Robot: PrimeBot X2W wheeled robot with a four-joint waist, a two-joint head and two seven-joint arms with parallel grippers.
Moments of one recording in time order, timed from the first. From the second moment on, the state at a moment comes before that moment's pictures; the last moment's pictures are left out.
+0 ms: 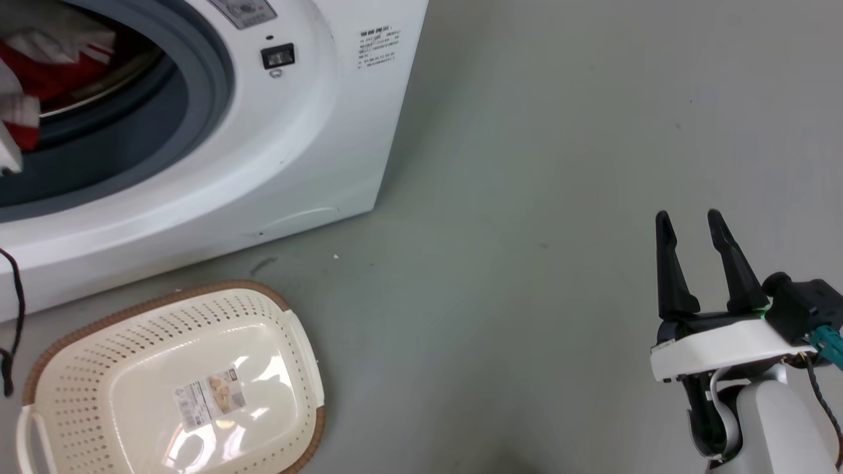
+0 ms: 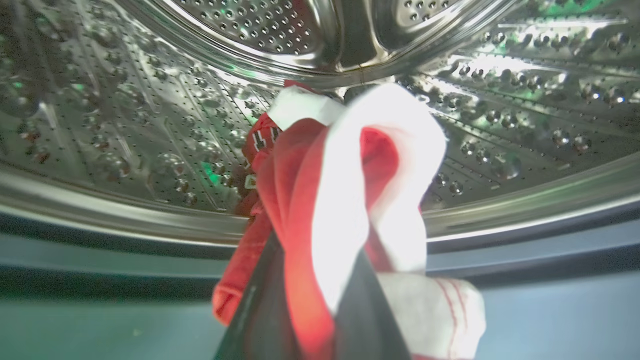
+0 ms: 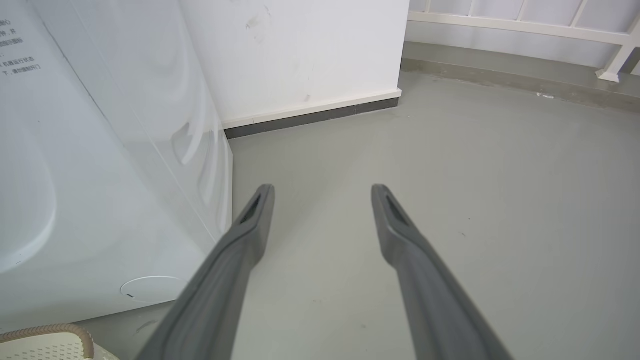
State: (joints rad) left arm -0.96 0.62 -0.16 0.75 -0.45 0.08 0.23; right arm -0.25 -0.05 -0.01 0.21 0.23 0.13 -0.26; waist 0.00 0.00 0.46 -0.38
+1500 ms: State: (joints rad) left arm 0.02 0.21 -0.22 0.46 -0.50 0.09 -0.22; right arm -0.02 -0.05 -0.11 0.04 0.10 0.13 -0.14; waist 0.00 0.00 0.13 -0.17
